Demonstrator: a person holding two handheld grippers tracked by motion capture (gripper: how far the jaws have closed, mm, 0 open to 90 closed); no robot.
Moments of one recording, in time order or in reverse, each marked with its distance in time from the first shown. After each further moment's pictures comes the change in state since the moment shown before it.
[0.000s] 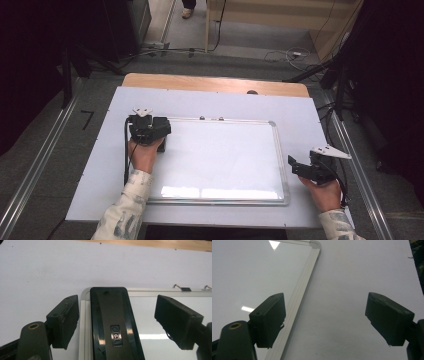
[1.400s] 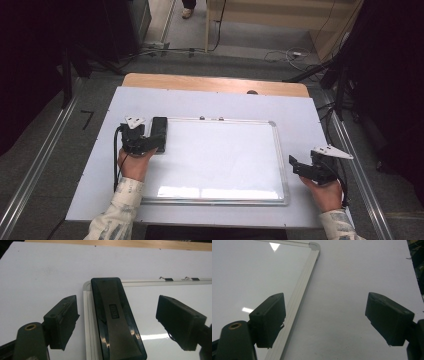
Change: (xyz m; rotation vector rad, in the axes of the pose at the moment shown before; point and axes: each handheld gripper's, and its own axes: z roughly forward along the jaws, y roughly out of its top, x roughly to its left) left arm 0.010 -0.017 -0.036 -0.034 -0.053 0.044; right arm -0.002 0.000 -0.002 -0.007 0.002 0.008
